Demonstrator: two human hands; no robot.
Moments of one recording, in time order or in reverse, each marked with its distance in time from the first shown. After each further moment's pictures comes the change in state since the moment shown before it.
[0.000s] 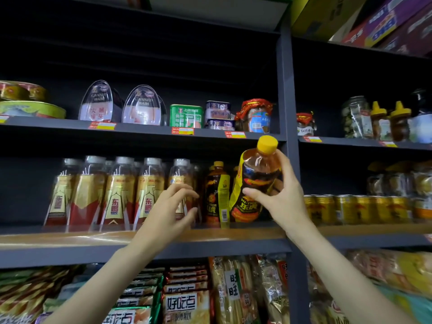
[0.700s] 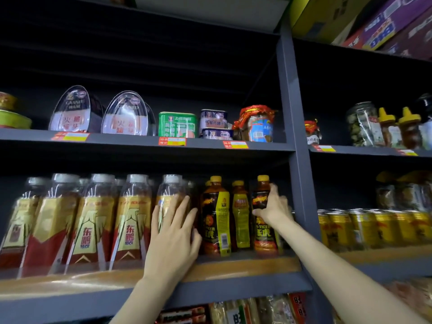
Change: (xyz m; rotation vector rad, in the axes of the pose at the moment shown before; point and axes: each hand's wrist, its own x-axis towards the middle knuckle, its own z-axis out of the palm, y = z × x) left_hand 0.027 -0.050 0.075 0.572 0.063 -0.032; right_hand 0.085 0.111 0.036 -0.635 -0.117 0.500
